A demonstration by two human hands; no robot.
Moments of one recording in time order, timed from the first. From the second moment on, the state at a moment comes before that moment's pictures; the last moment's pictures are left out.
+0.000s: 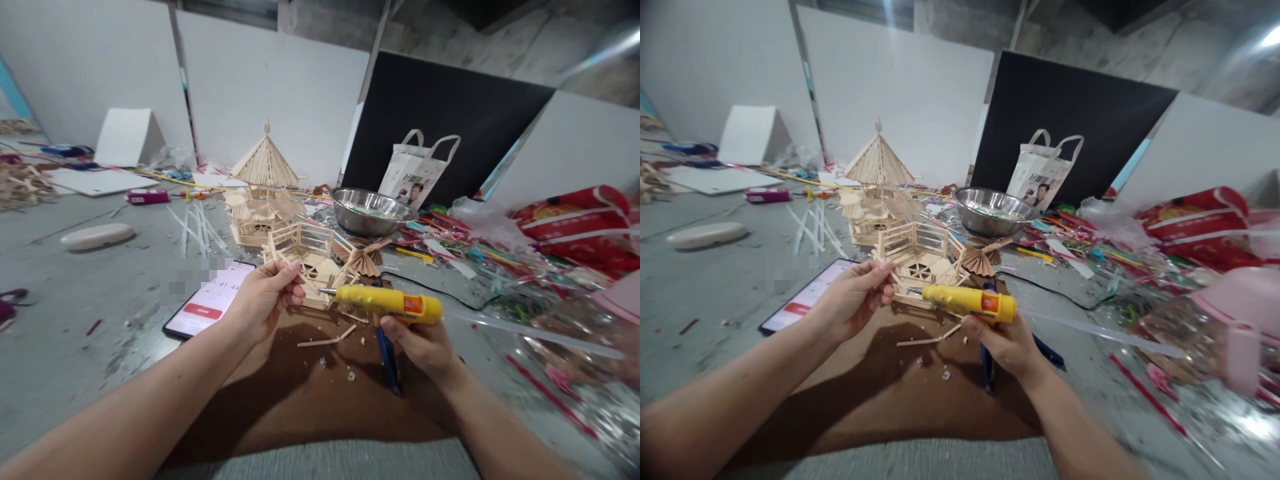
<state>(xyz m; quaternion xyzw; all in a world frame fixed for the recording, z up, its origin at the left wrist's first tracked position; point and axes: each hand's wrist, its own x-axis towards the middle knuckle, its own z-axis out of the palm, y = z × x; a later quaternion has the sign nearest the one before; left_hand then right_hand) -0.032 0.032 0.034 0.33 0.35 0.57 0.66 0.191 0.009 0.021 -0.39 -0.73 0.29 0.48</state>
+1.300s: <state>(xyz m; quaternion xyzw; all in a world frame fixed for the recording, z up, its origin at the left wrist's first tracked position) -0.029 0.029 0.035 0.32 0.34 0.61 0.64 0.193 0.010 0.017 -0.37 -0.74 0.29 0.48</state>
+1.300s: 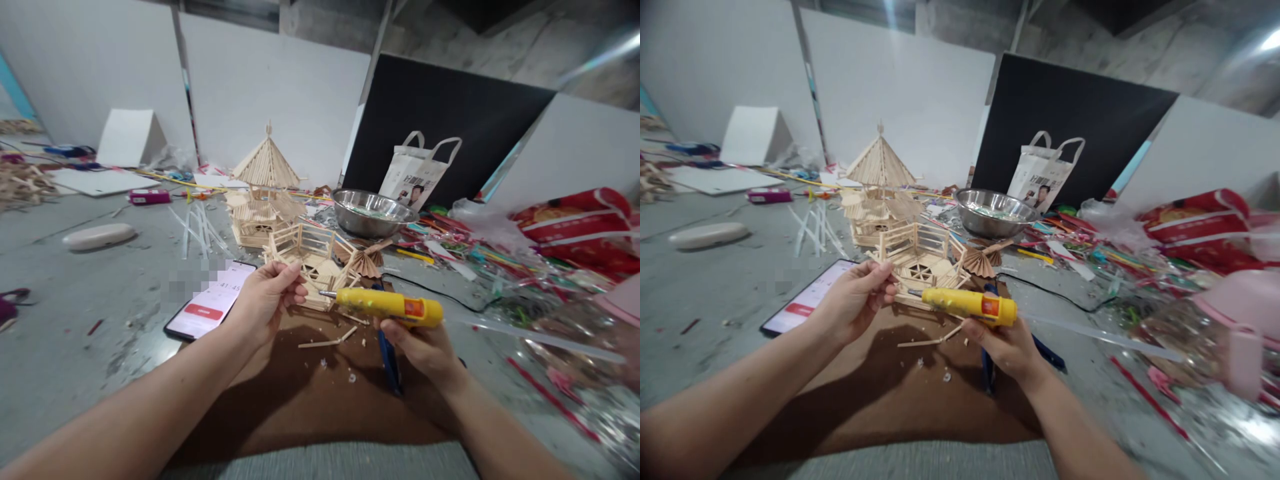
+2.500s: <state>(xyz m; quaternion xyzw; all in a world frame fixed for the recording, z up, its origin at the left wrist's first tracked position) -0.030 0.029 0.033 0.33 0.35 0.59 0.65 0.192 0.008 0.020 -0.39 -0.73 0.29 0.48</state>
